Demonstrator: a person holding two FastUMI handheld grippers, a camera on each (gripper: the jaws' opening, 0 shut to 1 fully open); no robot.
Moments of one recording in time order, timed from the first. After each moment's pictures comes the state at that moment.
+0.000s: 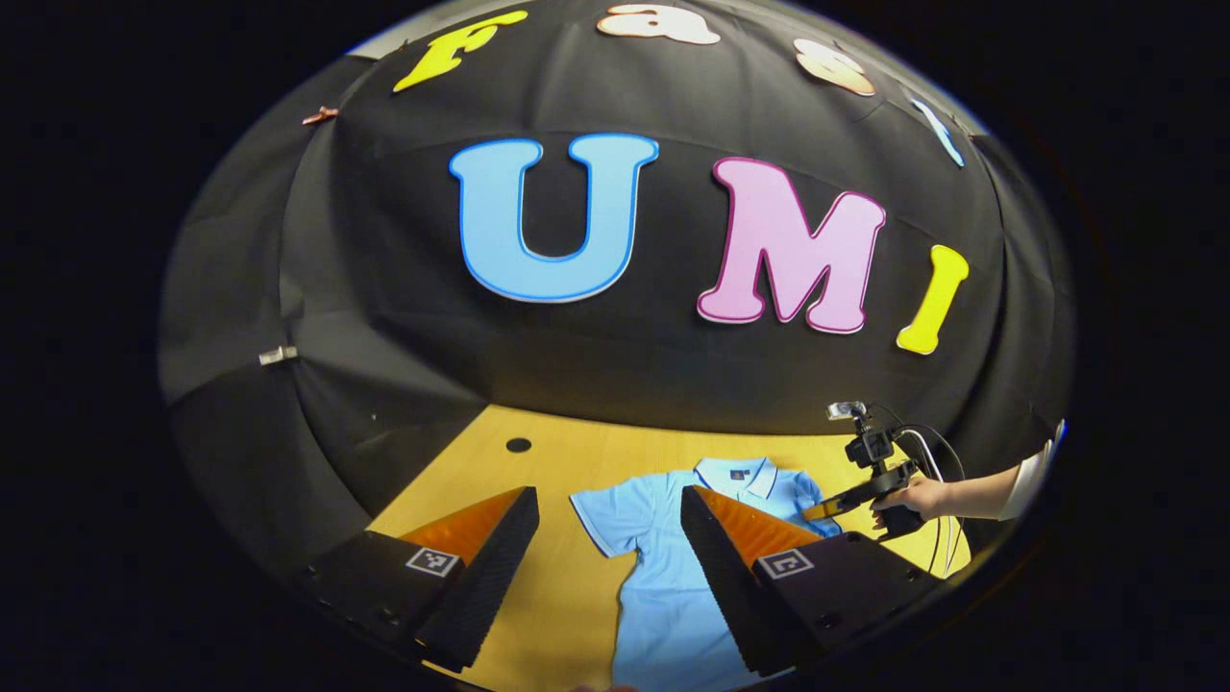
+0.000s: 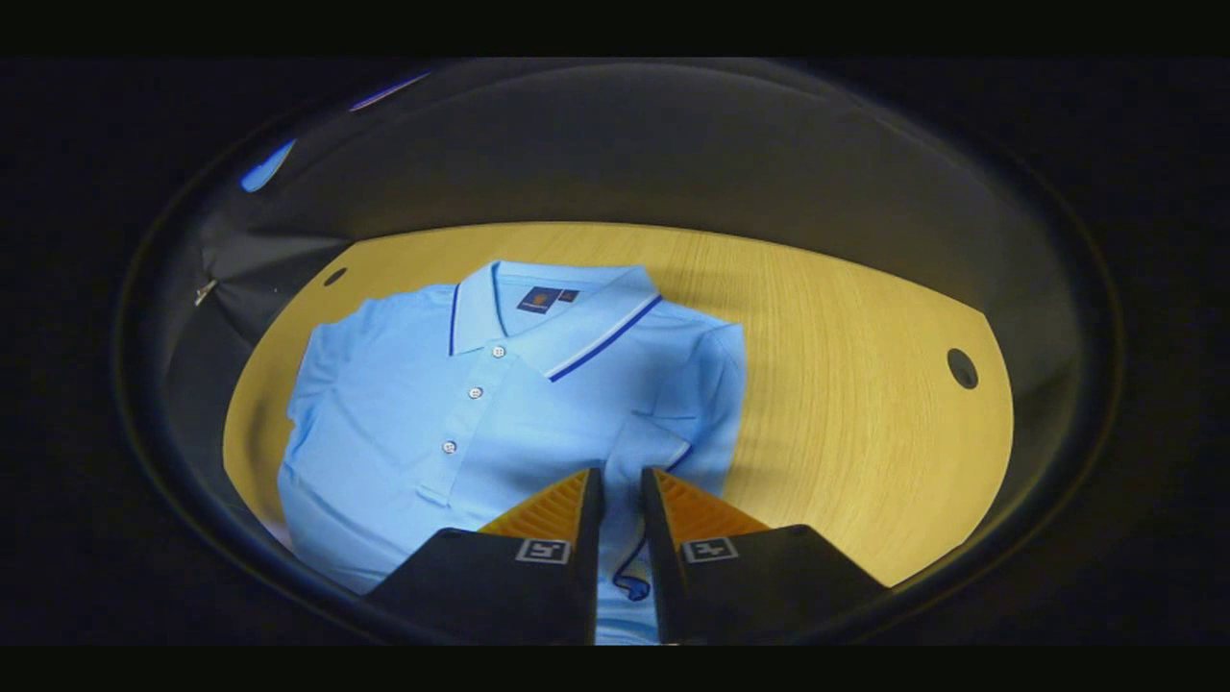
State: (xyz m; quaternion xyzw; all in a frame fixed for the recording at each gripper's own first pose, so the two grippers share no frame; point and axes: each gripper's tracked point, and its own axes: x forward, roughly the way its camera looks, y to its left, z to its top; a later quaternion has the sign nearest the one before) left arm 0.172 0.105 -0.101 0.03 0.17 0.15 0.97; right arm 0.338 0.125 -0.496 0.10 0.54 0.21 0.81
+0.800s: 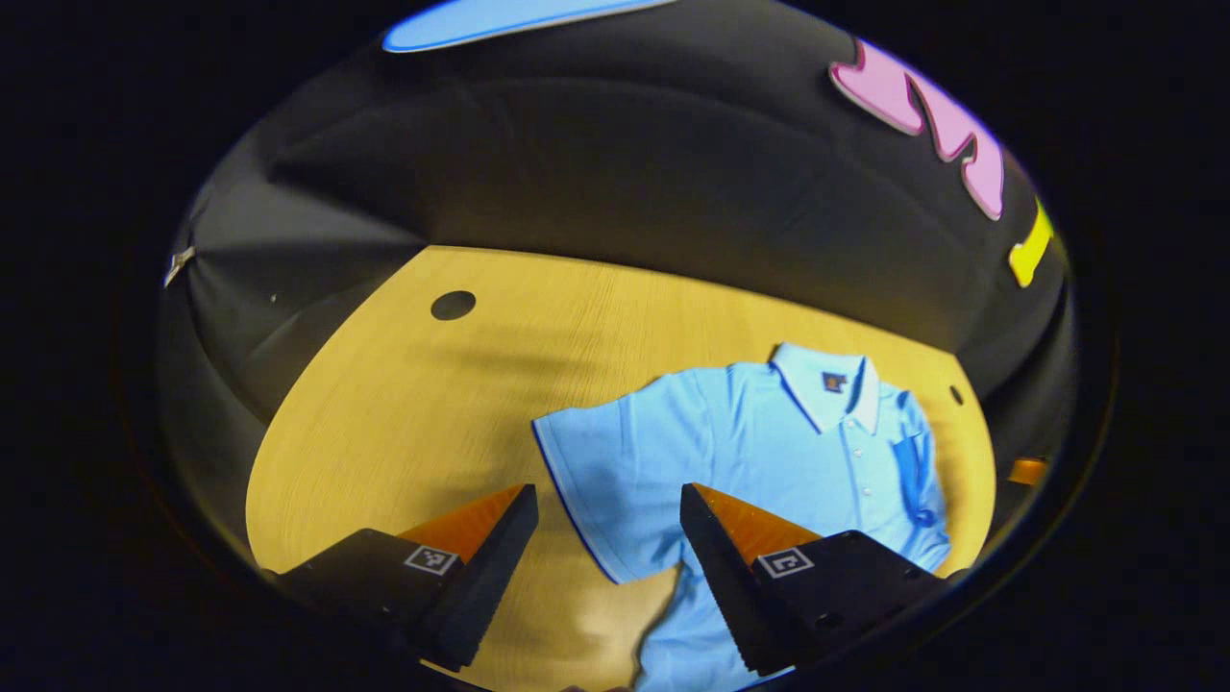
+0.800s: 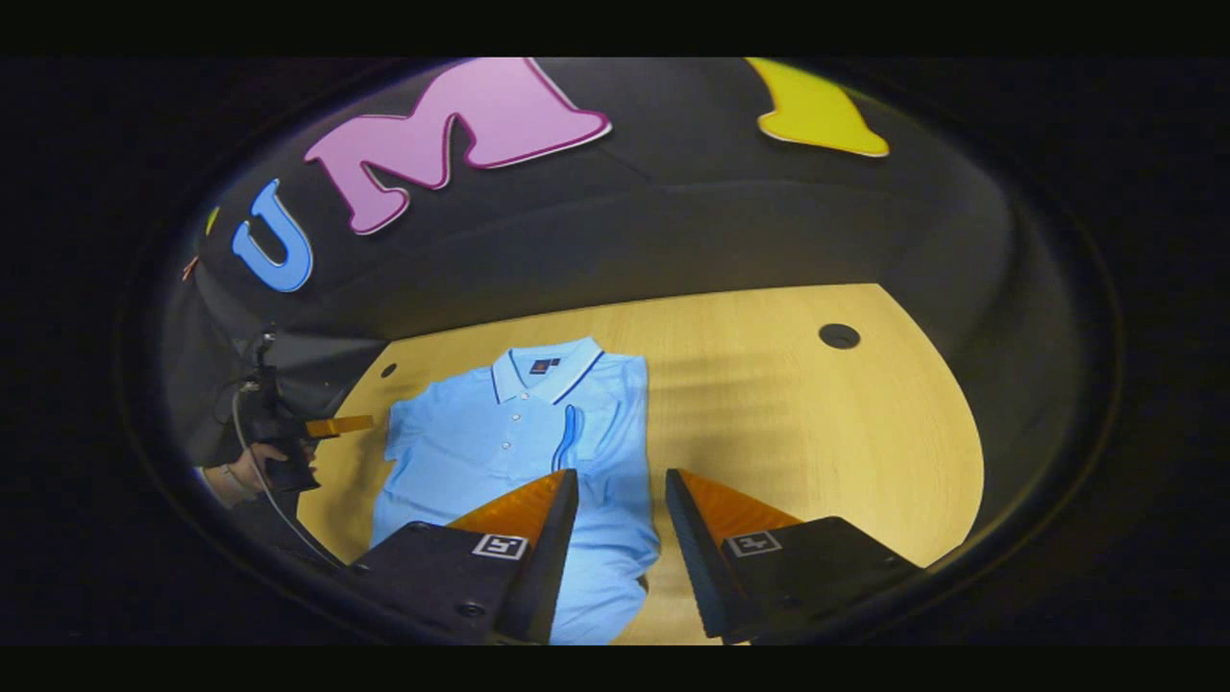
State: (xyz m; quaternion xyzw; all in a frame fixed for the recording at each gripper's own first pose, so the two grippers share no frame) left arm 0.356 0.211 -0.330 0.01 0.39 0.16 0.91; right arm 0.266 -0.006 -0.392 0.25 0.44 0.14 0.85
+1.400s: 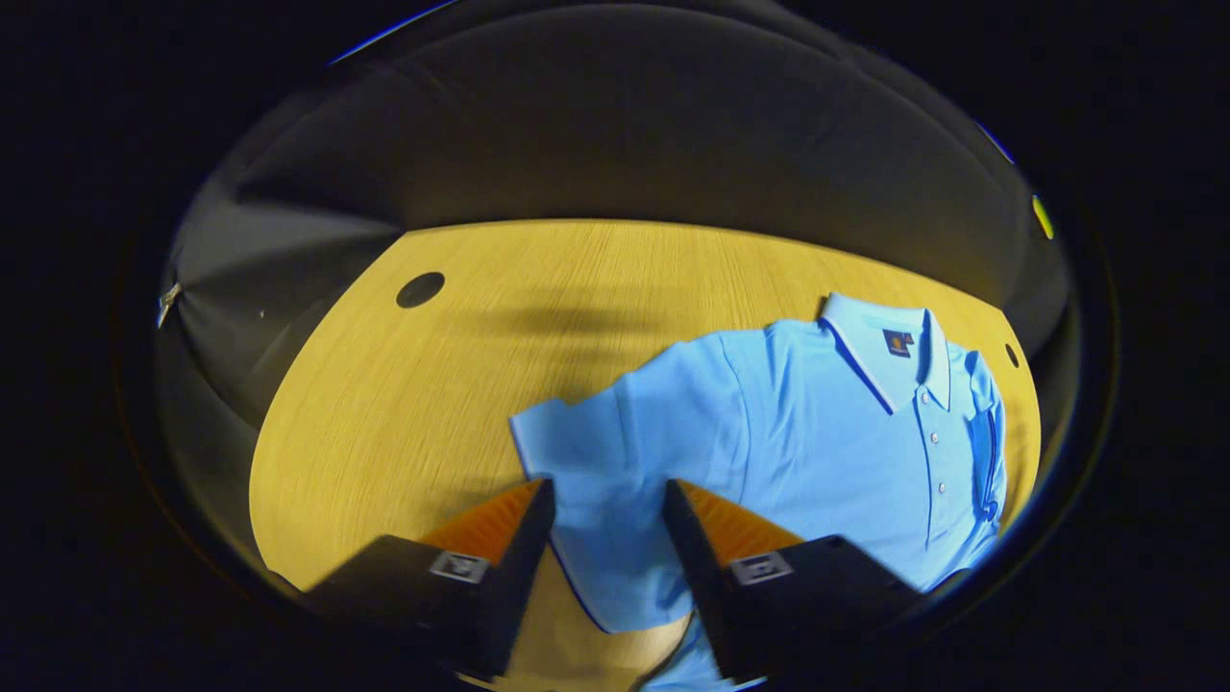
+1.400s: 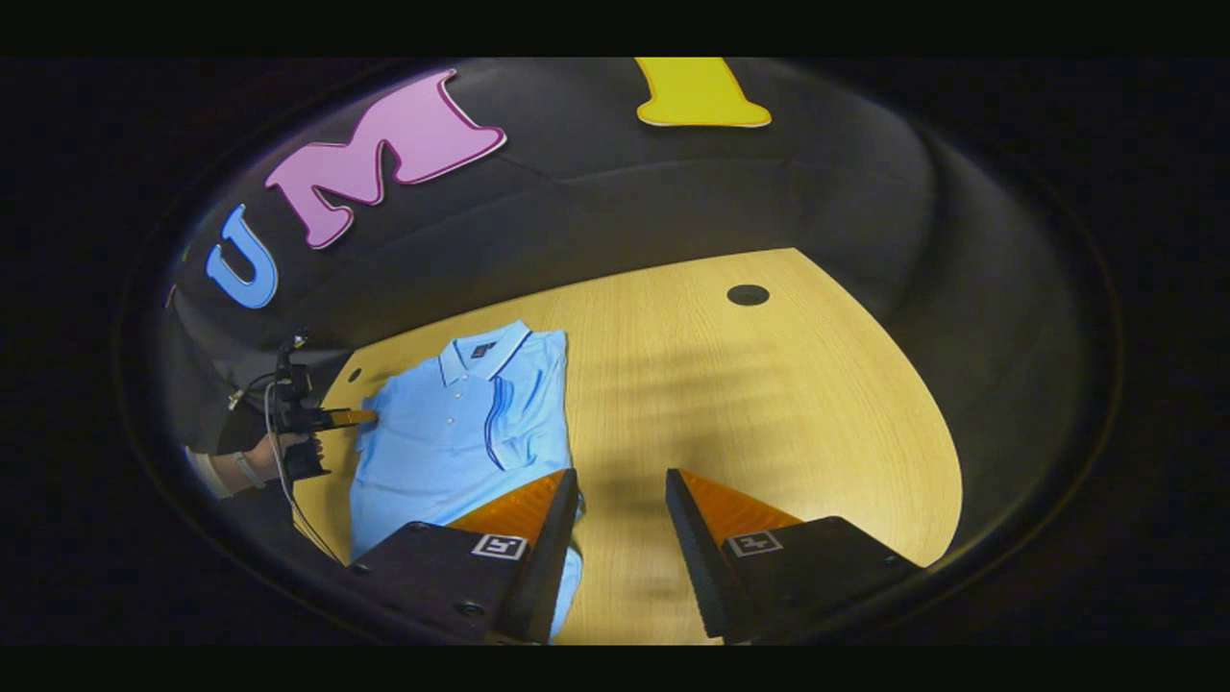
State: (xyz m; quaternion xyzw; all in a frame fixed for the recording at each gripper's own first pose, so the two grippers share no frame) left arm 0.380 0.219 -0.373 0.05 0.43 0.19 0.88; right arm 0.225 -0.053 -0.422 0.27 0.46 0.09 0.84
